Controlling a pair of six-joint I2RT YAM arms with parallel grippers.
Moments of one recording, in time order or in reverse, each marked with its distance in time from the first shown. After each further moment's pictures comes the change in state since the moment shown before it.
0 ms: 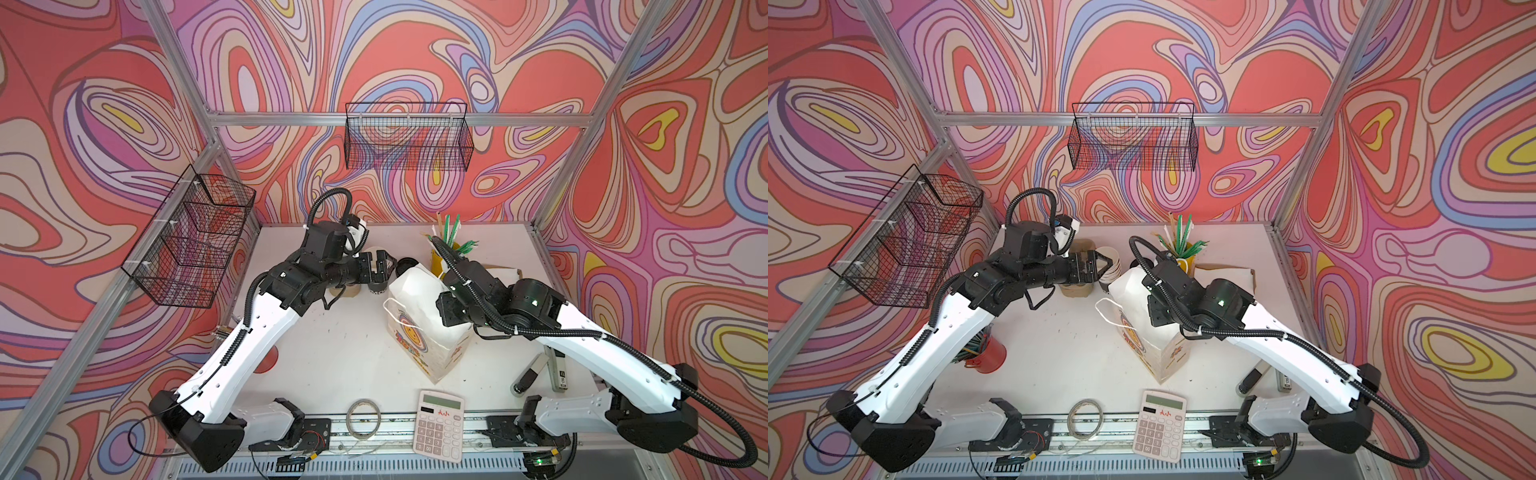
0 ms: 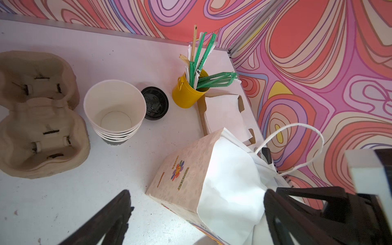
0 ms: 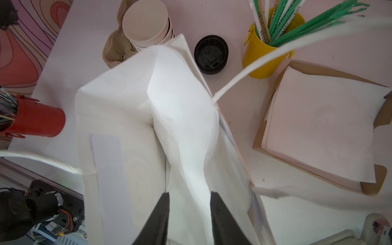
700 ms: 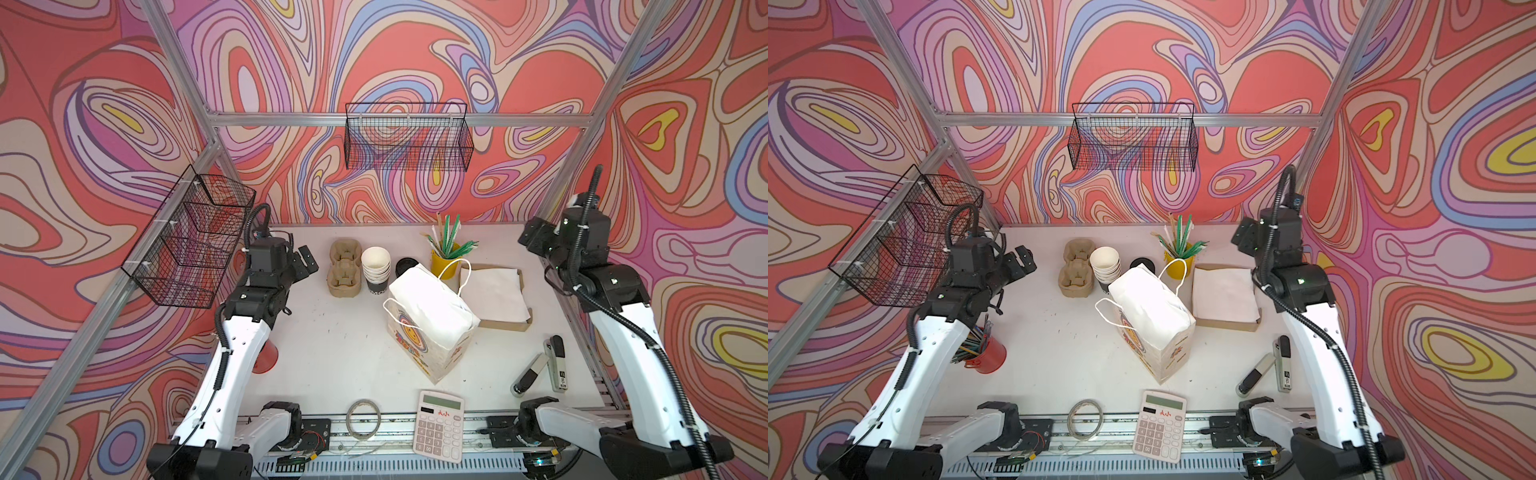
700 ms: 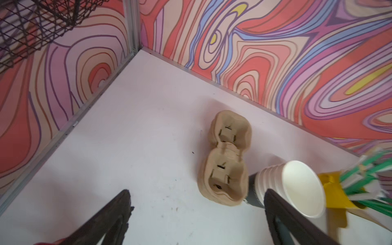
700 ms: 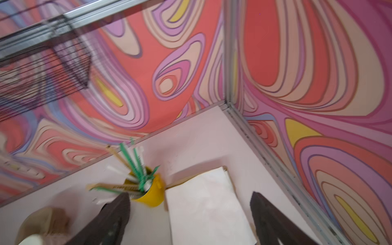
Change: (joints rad) left arm 0.458 -0.169 -0.412 0.223 -0.402 0.077; right arm -0.911 -0.110 -0.092 0.447 0.006 -0.197
